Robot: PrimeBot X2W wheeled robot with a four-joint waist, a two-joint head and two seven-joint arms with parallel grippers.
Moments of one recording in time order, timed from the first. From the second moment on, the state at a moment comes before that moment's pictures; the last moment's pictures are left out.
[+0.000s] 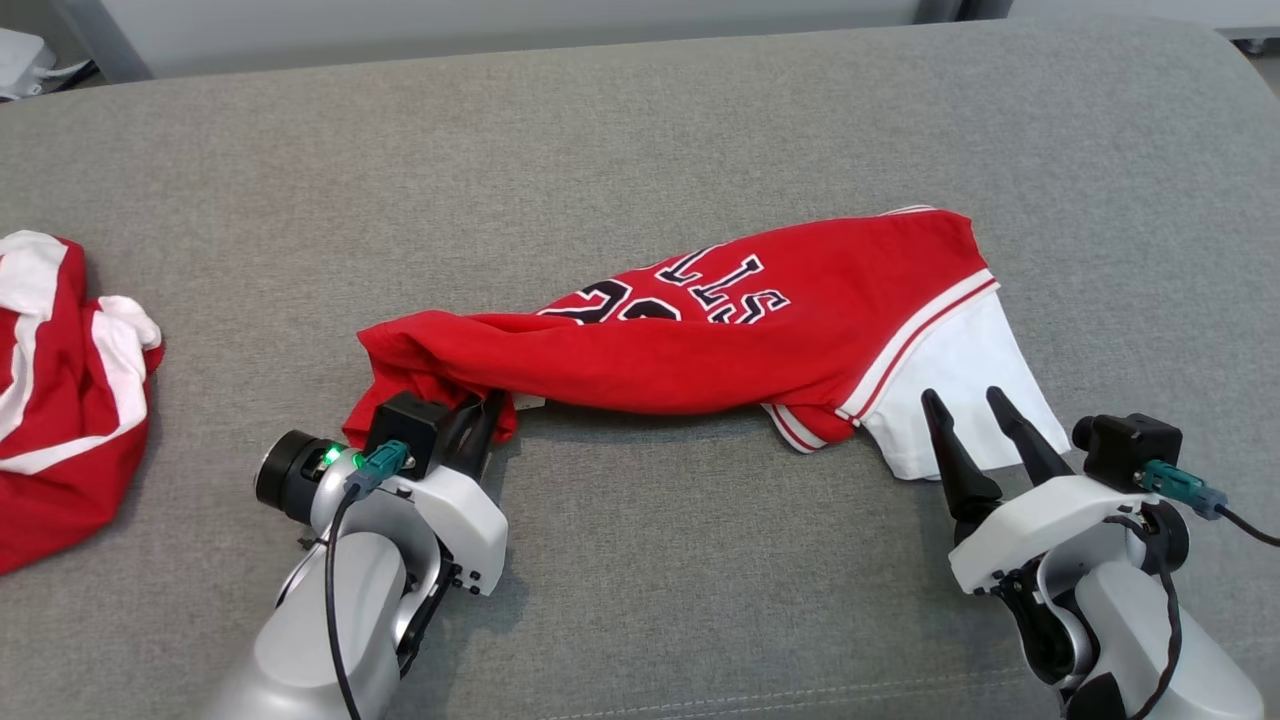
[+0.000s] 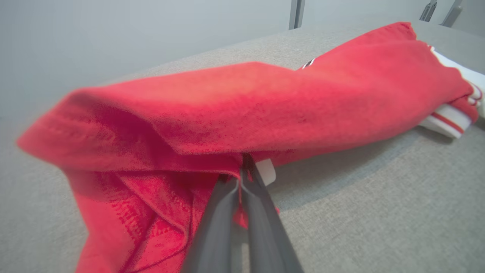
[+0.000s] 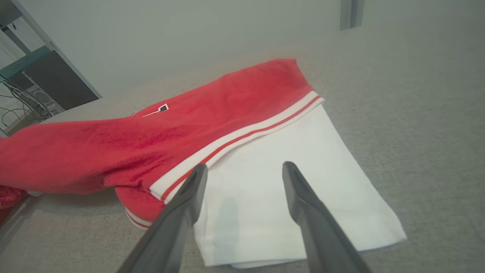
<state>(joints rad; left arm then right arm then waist) -0.56 0.13 -0.54 0.79 -0.31 -0.03 -0.25 -0.44 -0.18 0.38 0.66 0.62 0.13 -0.25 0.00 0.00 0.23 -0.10</state>
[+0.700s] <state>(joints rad) -0.52 0.17 -0.64 0.54 -0.42 -0.12 -0.03 -0.40 -0.18 0.33 0.73 0.59 0.13 -0.25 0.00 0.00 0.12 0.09</state>
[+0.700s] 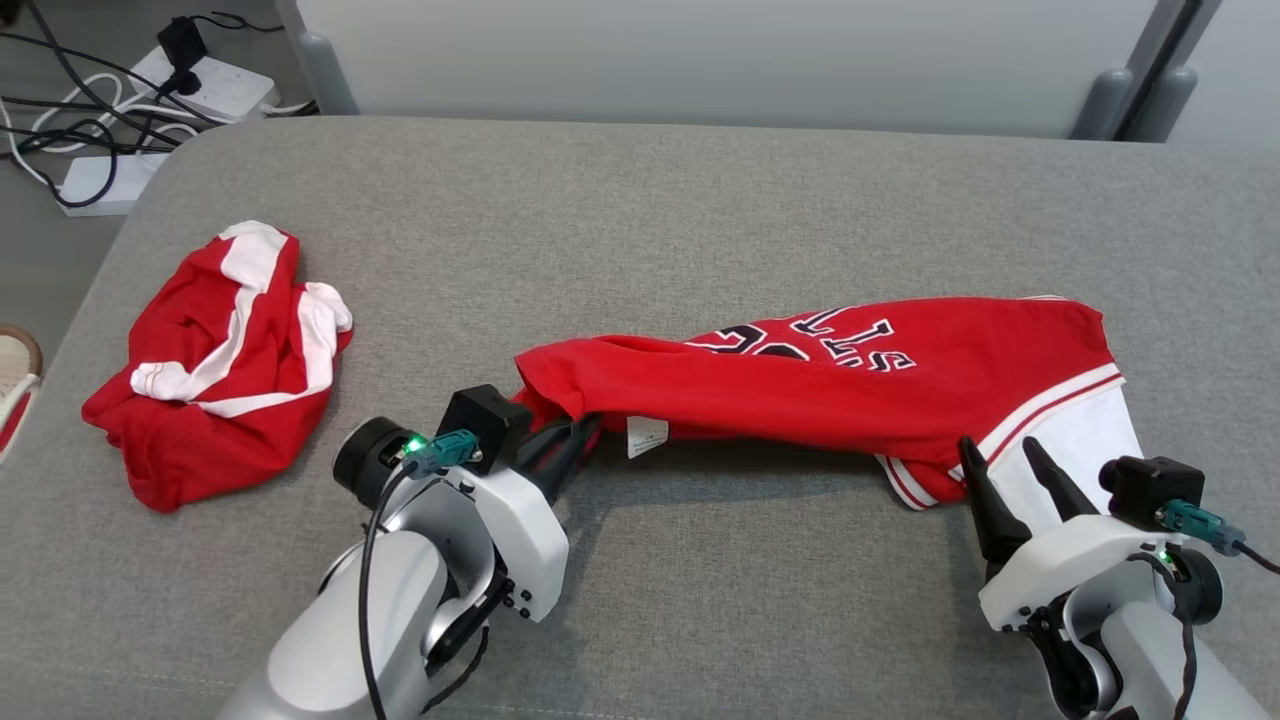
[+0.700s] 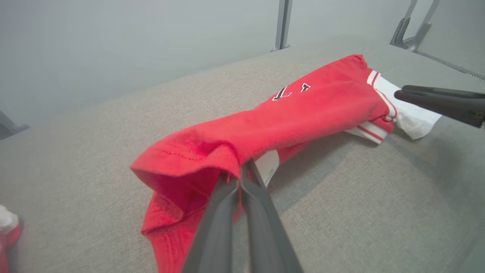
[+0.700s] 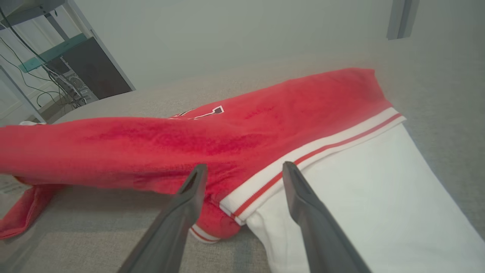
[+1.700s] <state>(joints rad) -0.71 0.26 -0.57 0.80 -0.42 -0.06 -0.10 -0.45 -0.13 0.42 0.72 0.59 0.13 -0.25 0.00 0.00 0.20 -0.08</state>
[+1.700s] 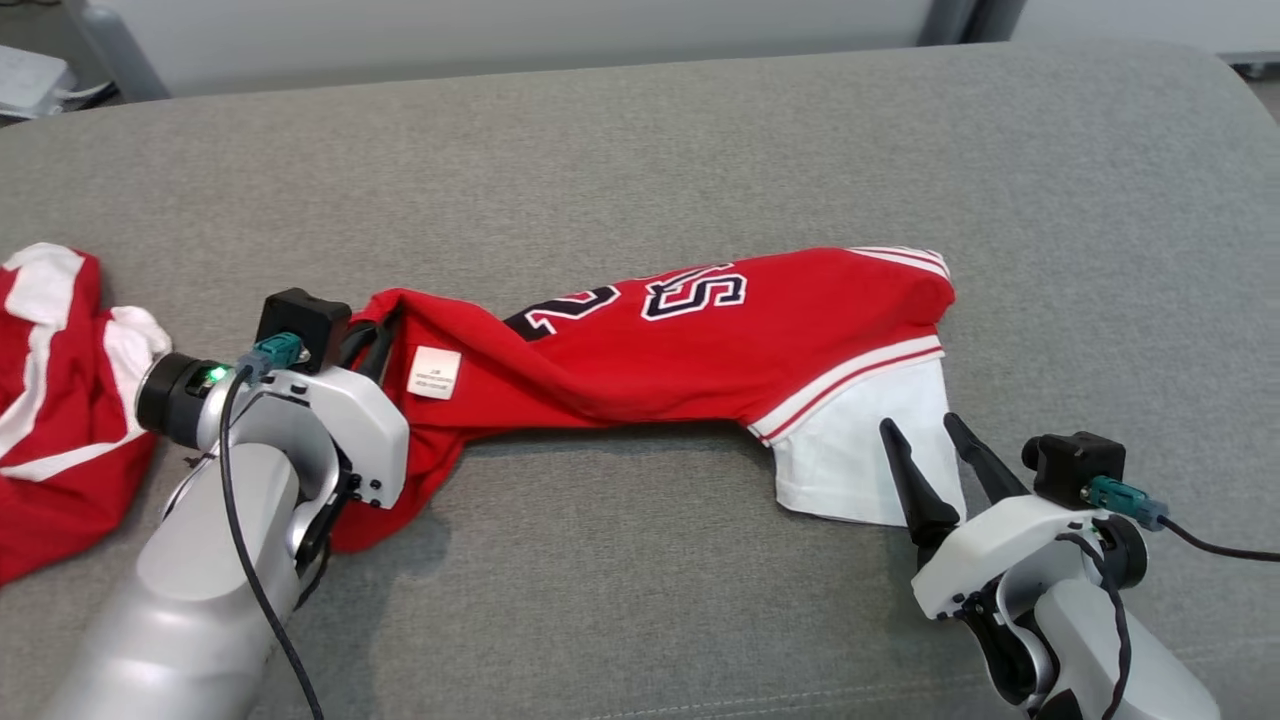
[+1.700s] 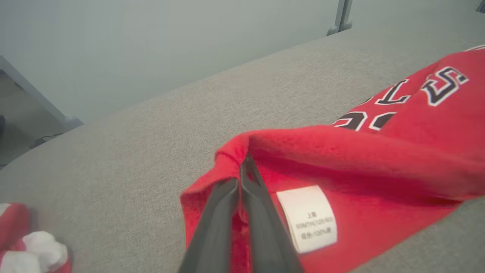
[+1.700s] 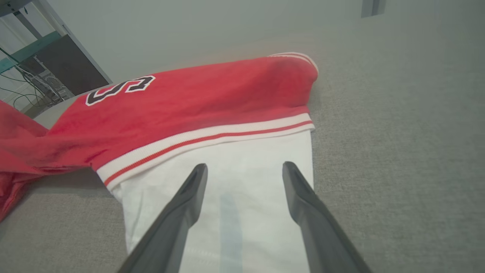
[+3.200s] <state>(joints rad) -0.66 0.25 -0.57 0.91 -0.29 -0.06 -0.25 -0.45 -0.15 0.44 0.72 0.60 0.13 -0.25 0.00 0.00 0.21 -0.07</state>
